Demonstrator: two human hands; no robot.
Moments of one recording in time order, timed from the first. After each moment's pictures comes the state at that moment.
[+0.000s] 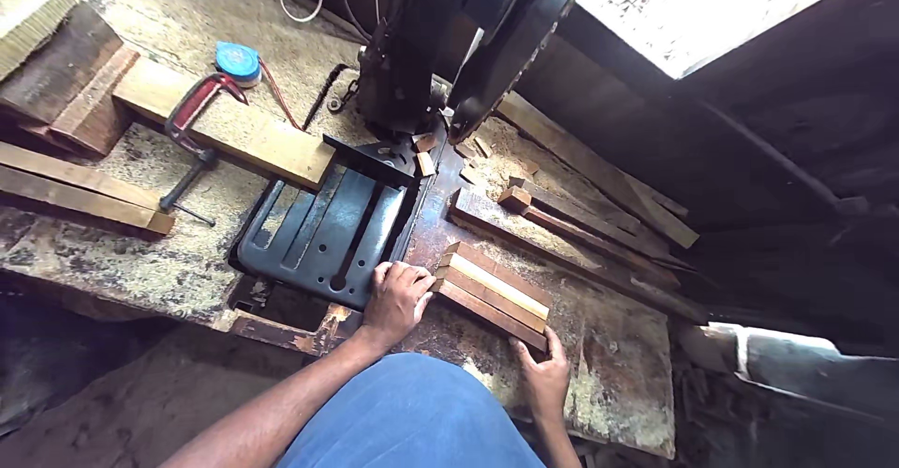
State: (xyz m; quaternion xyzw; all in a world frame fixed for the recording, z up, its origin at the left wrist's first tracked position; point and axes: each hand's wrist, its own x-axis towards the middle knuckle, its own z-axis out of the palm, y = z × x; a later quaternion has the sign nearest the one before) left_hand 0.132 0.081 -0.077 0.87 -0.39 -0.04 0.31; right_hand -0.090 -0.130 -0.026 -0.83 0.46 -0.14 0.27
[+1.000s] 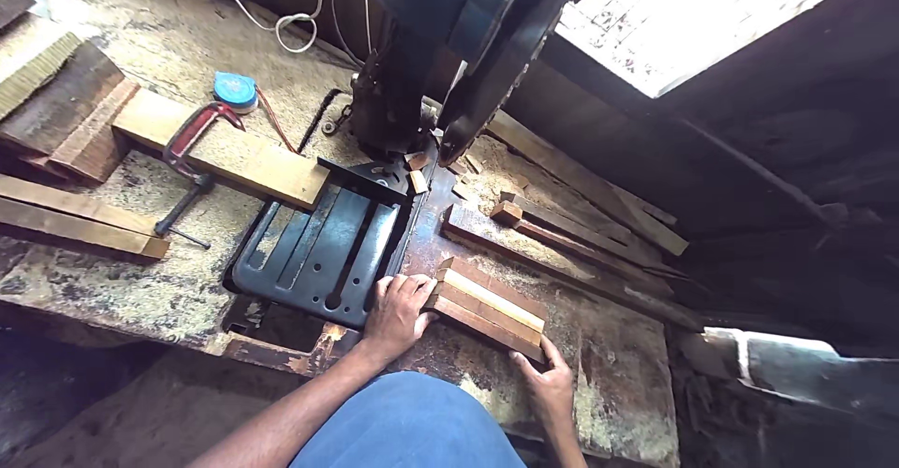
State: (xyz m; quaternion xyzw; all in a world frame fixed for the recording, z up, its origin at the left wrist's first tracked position) left_hand 0.137 0.070 -0.072 0.86 -0.39 -0.08 0.30; right_hand -0.090 -0.145 -0.019 -0.81 0.46 -0.12 0.35
